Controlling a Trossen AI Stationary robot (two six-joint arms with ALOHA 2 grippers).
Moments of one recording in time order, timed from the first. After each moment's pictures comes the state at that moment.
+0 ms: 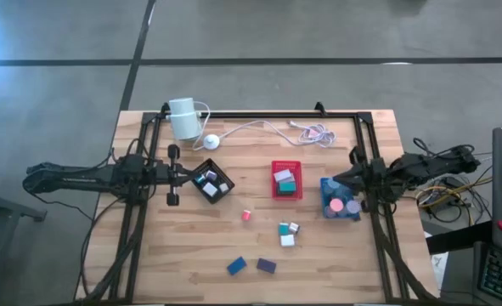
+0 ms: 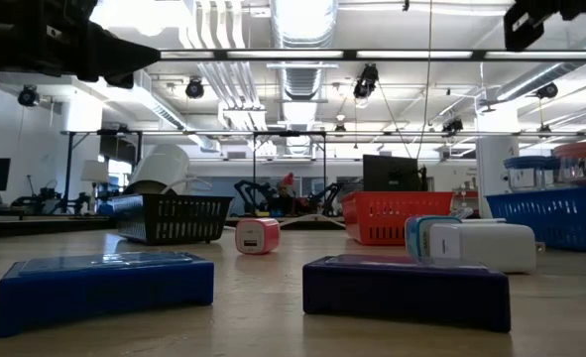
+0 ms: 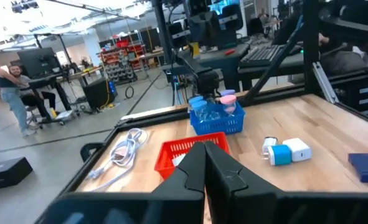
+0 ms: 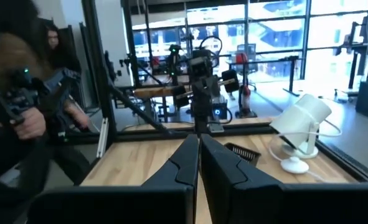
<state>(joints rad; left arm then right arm) 0.04 0.43 0.19 0.21 0.01 0.24 0.32 0.29 0.39 -0.04 0.26 0.10</state>
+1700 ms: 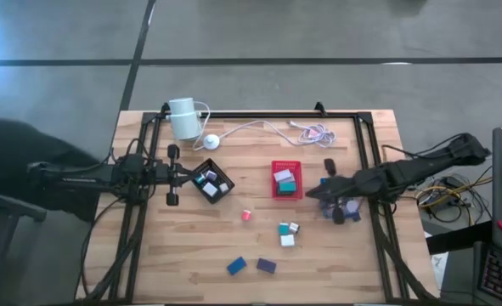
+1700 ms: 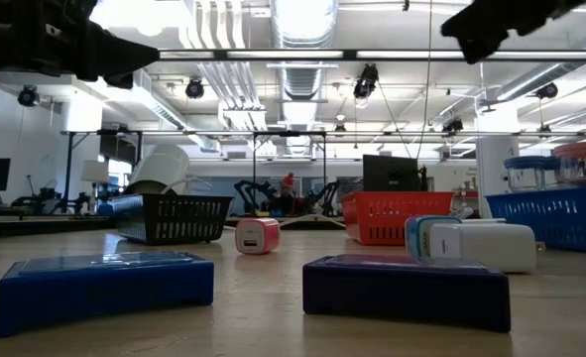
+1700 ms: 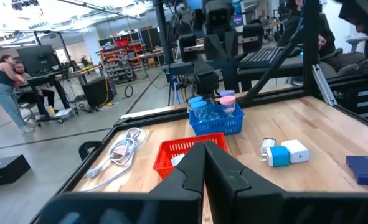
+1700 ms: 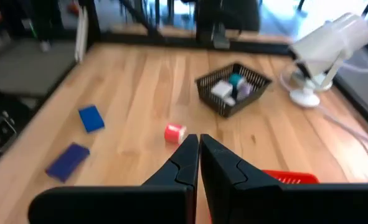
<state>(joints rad) 0.04 0.42 0.19 0.20 0.01 0.22 0.32 0.80 0.57 -0.13 0.25 0.09</state>
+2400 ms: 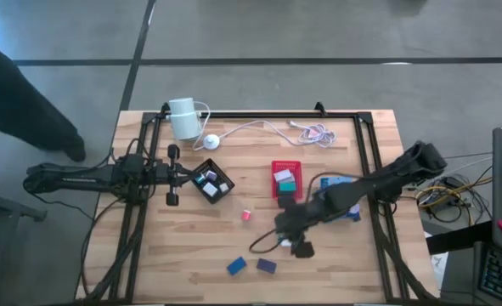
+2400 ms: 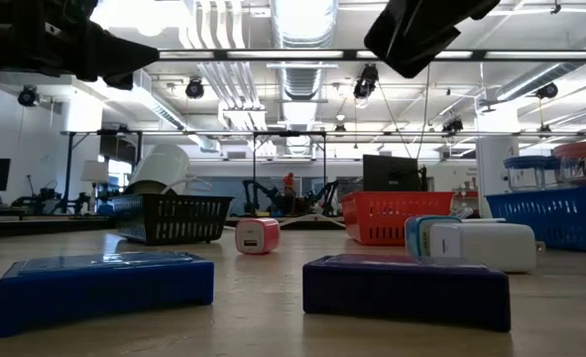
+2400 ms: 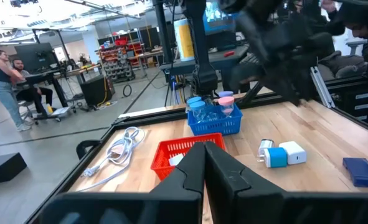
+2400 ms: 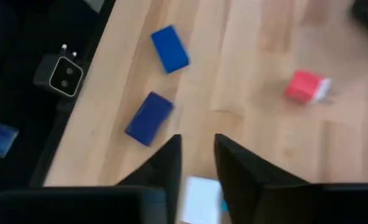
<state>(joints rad) 0.04 0.42 0.19 0.20 0.01 0.21 0.37 1.58 1.15 -0.44 -0.07 0.23</state>
